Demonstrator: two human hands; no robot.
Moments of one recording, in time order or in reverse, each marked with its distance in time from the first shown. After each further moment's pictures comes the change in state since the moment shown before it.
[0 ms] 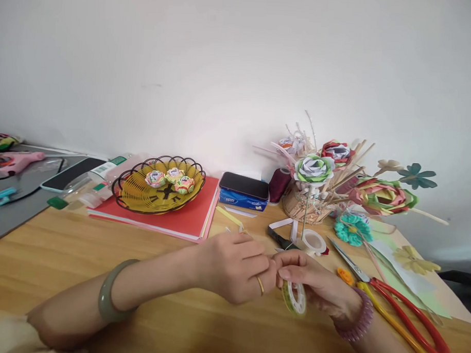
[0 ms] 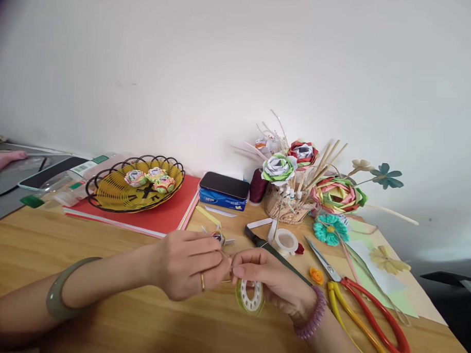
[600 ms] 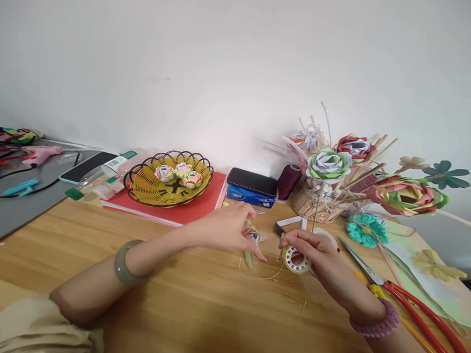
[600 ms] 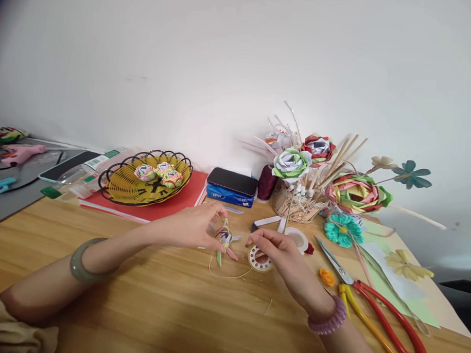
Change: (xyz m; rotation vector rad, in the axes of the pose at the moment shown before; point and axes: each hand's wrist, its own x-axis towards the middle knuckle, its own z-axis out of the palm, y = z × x) left_hand -0.014 -0.028 0.008 -0.539 -0.615 -0.984; right_hand 0.006 -0.001 -0.010 -0.313 0.391 -0.151
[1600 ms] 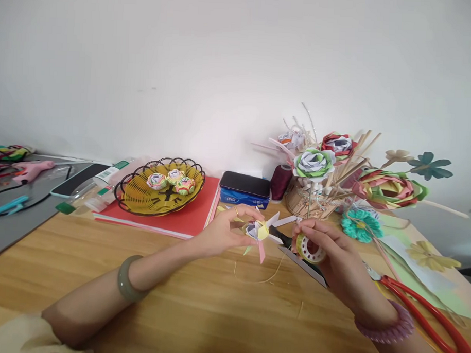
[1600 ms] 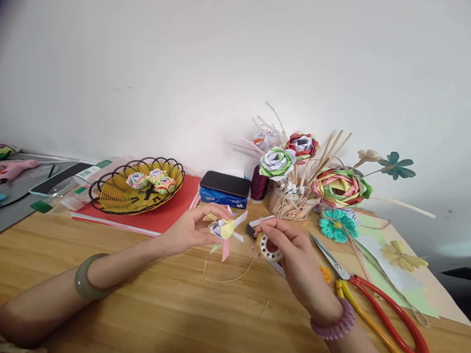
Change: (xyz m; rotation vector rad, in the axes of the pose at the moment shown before) left_hand 0.009 -0.005 0.025 -0.800 0.205 0.280; right_hand -0.009 -0.013 -0.008 0.248 0.208 -0.129
